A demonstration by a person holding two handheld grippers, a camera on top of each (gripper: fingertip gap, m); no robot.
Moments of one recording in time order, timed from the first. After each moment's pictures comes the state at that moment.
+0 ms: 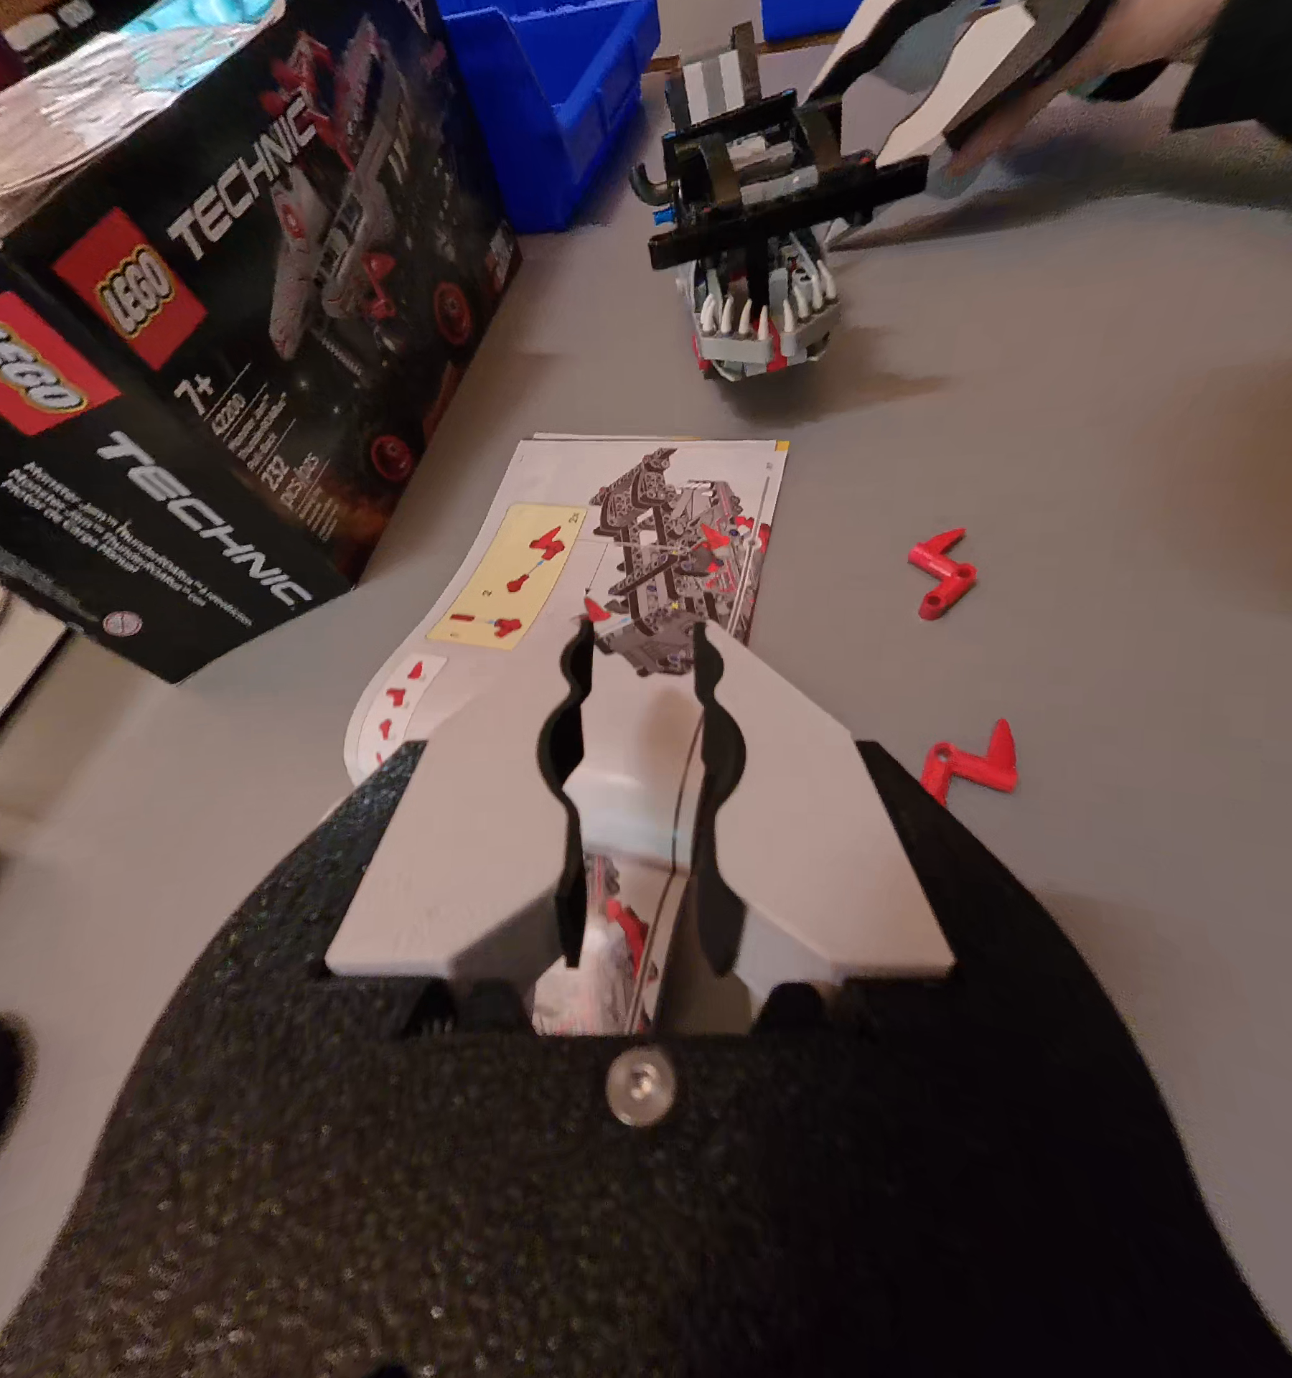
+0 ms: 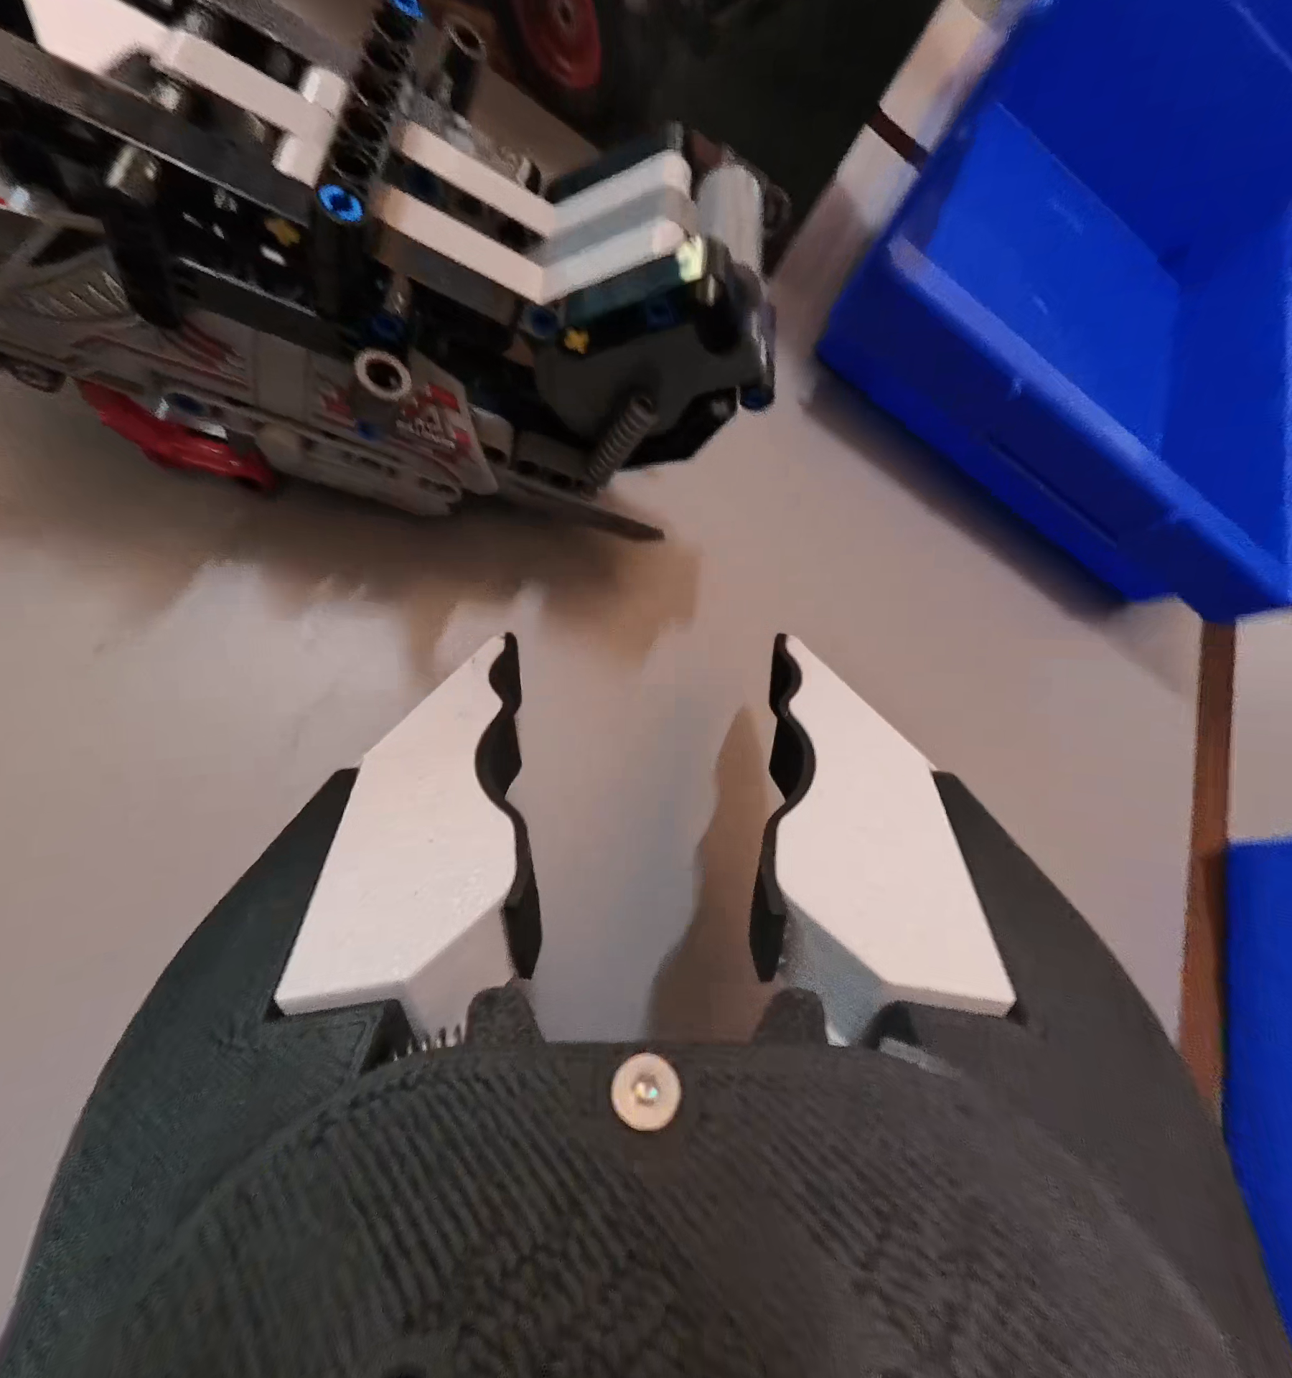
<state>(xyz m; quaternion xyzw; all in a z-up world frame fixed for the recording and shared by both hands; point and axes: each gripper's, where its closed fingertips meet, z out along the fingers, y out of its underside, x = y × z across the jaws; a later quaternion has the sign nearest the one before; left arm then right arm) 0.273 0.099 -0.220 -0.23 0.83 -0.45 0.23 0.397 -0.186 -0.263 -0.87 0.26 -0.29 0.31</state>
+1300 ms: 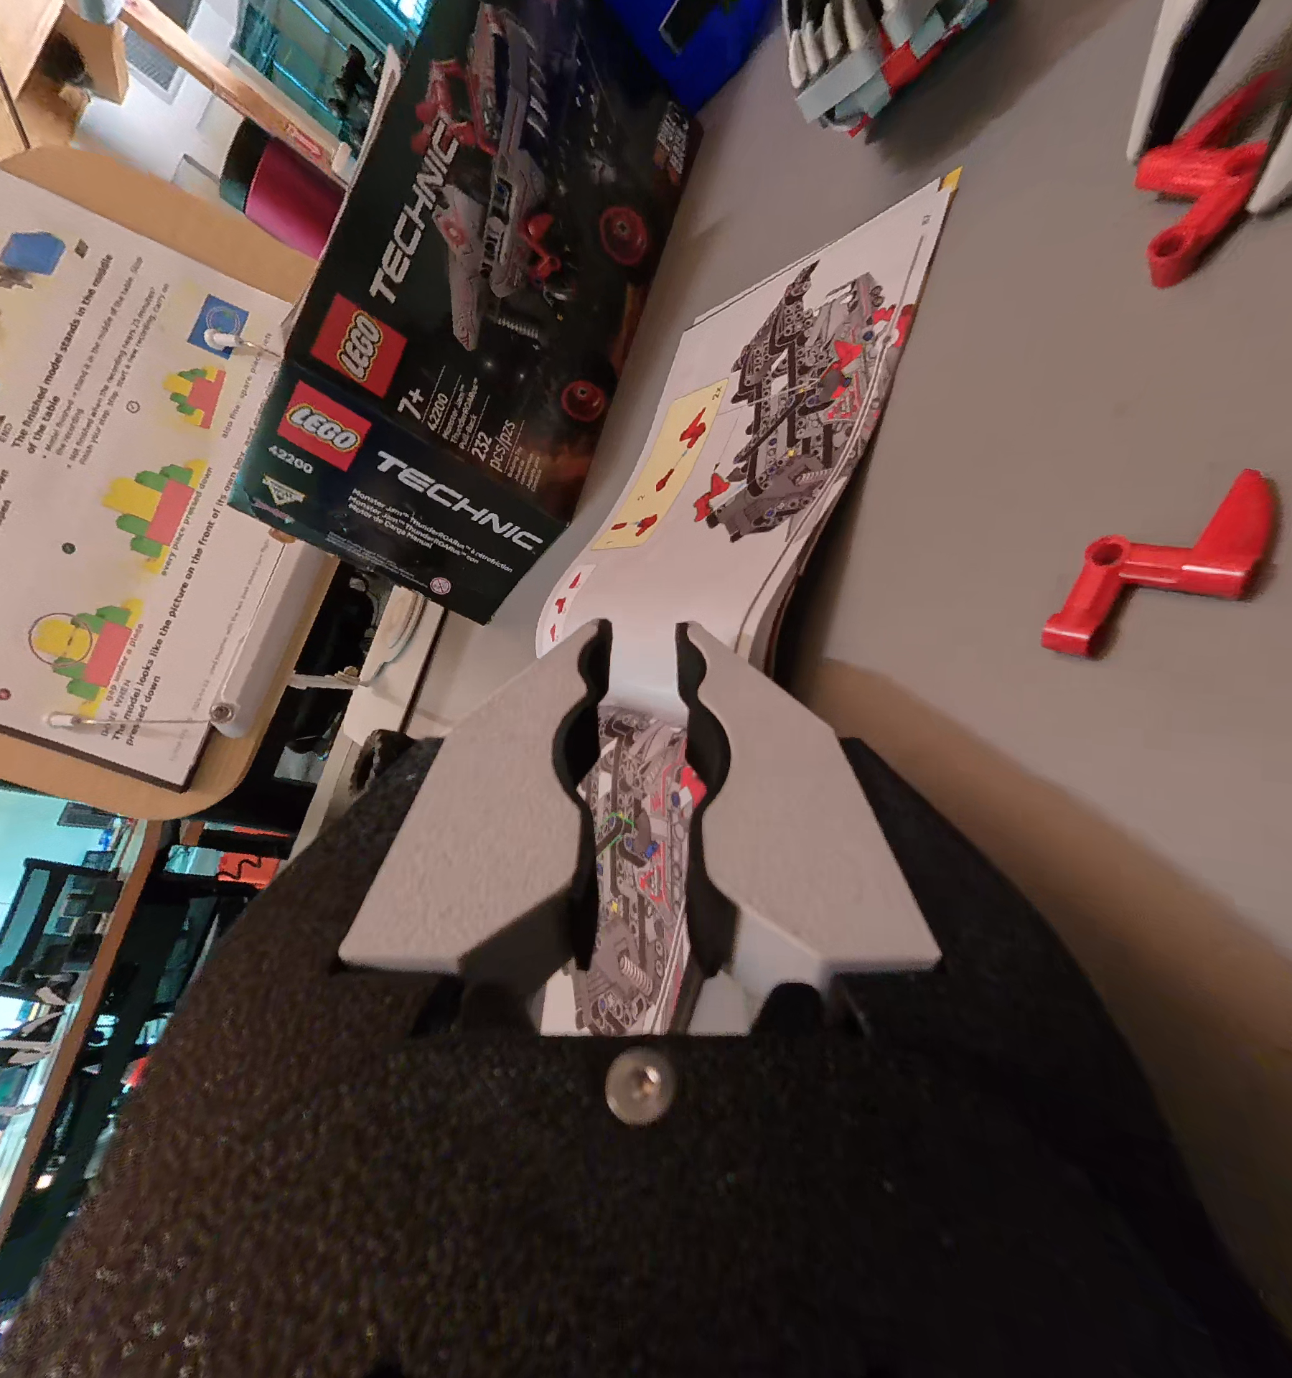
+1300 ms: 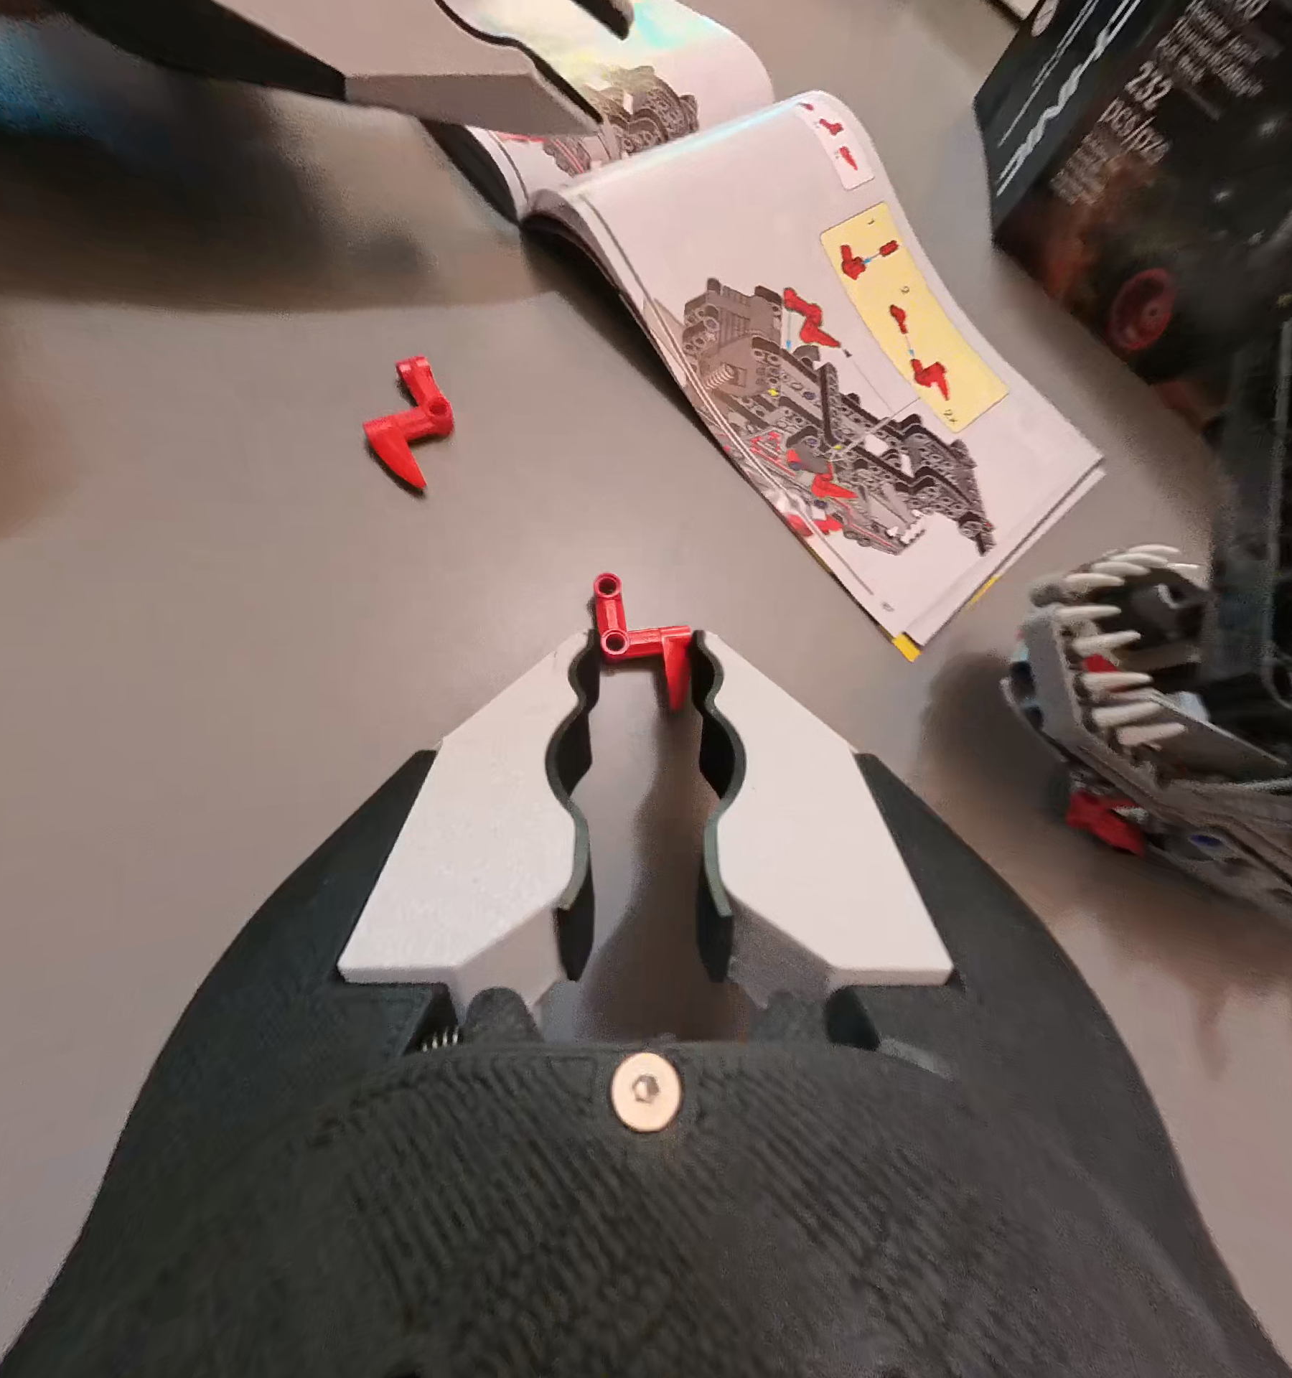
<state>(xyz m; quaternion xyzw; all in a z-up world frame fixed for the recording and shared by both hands) 0.263 0.130 -0.235 -0.16 0.80 -0.27 0.51 0.231 -0.003 -0.273 -0.90 0.10 -0.16 0.40</state>
